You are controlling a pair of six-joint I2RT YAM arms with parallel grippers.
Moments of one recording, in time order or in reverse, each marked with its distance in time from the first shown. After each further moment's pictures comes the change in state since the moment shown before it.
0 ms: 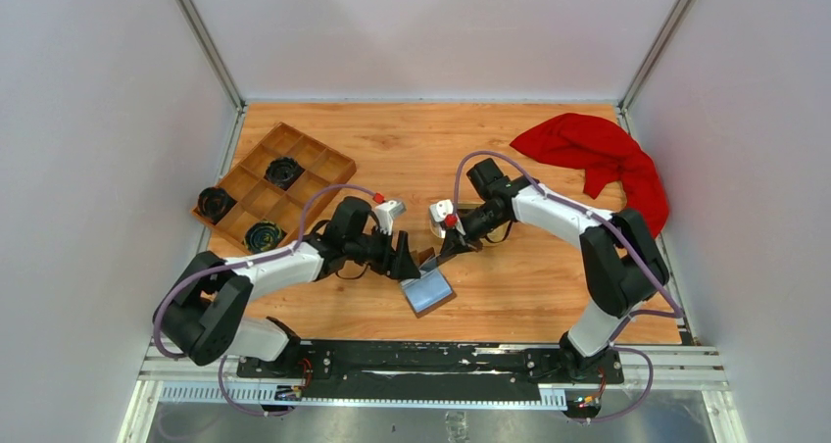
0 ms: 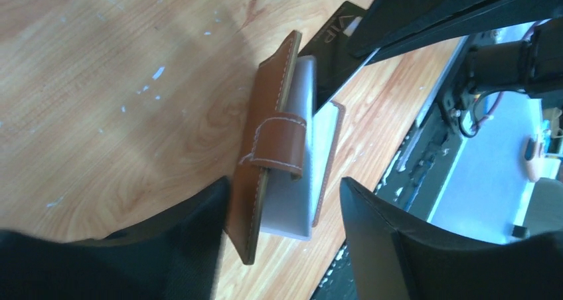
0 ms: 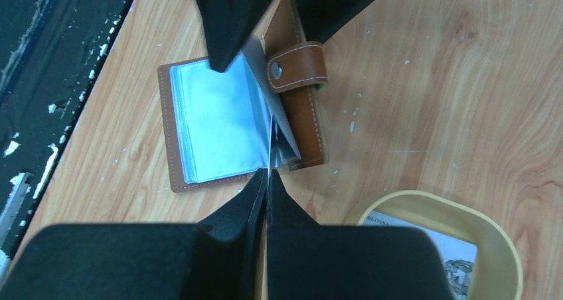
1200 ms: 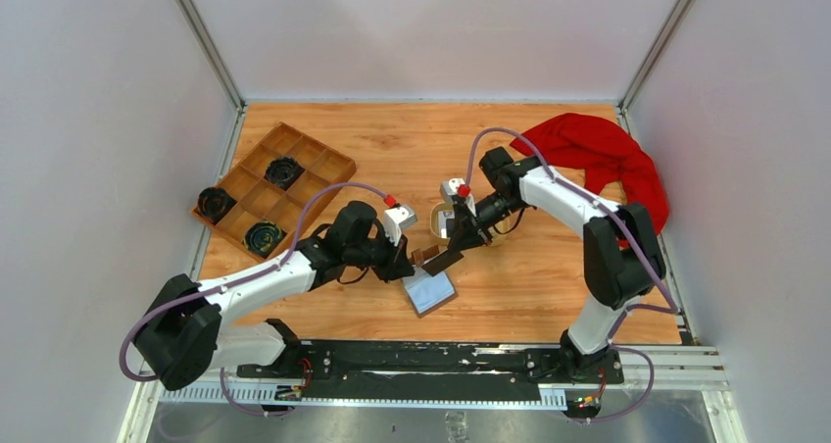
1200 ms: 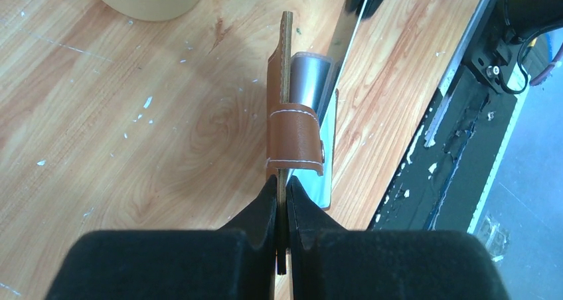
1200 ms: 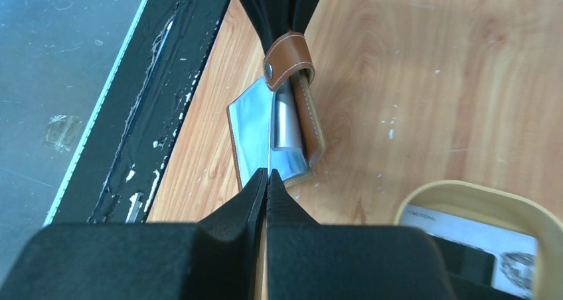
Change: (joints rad) left arm -0.122 -0.147 0.036 -0.136 -0.141 0.236; right arm -0.074 0.072 0.154 -0.335 -0.174 0.010
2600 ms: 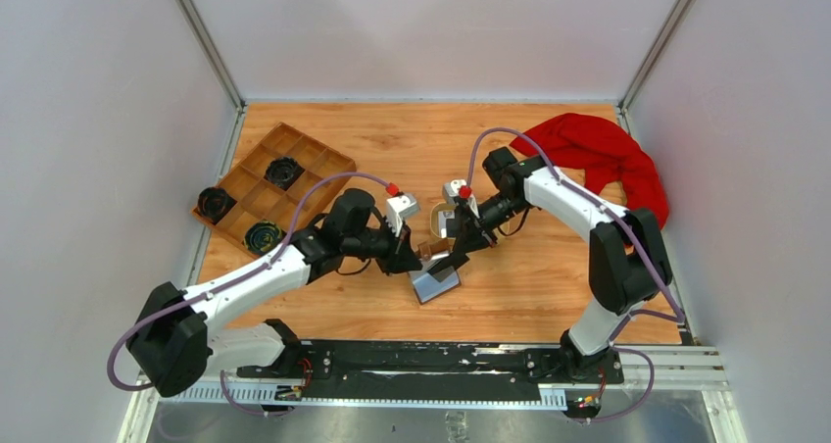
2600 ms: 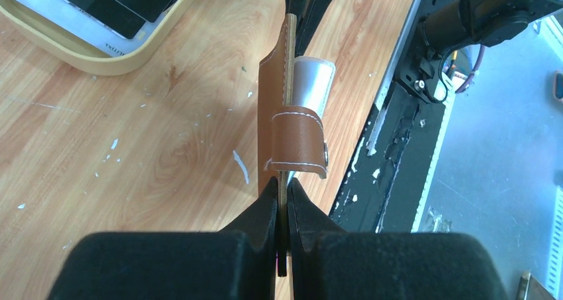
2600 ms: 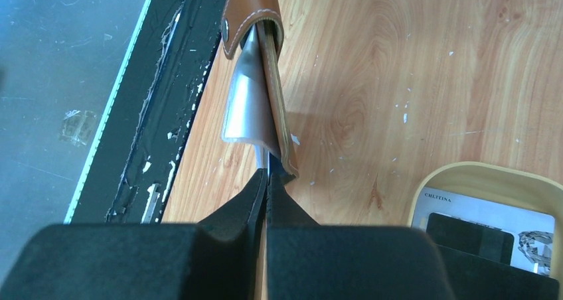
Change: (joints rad) left arm -0.001 -0.052 0.110 -0.095 0.111 -0.014; right arm -0.020 -0.070 -0.006 -0.066 0.037 -0.013
